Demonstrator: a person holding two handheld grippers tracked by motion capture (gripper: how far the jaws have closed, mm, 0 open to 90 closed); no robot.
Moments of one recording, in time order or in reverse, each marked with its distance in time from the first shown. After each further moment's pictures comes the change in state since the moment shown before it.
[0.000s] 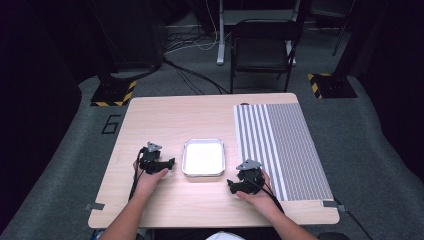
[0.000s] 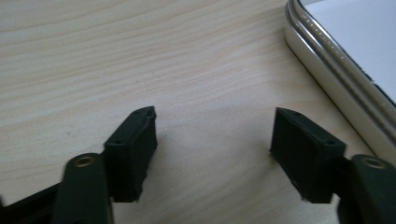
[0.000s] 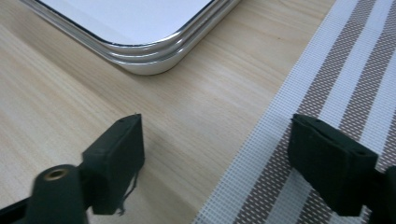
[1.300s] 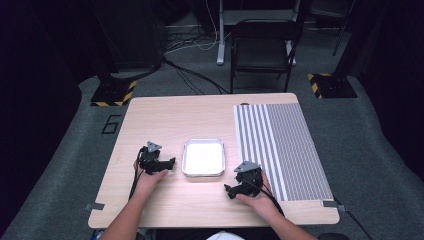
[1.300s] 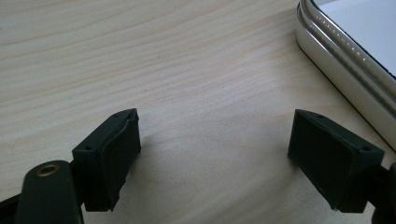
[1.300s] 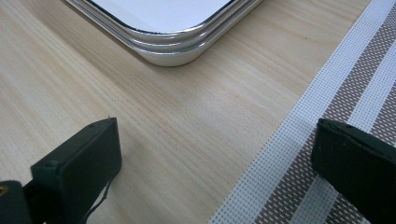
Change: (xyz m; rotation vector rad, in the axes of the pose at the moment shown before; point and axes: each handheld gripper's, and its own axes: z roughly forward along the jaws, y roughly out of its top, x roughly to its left) left arm 0.005 -0.002 0.008 -0.030 0.019 0.036; right arm 0.005 -0.002 0.005 0.011 0.054 -0.054
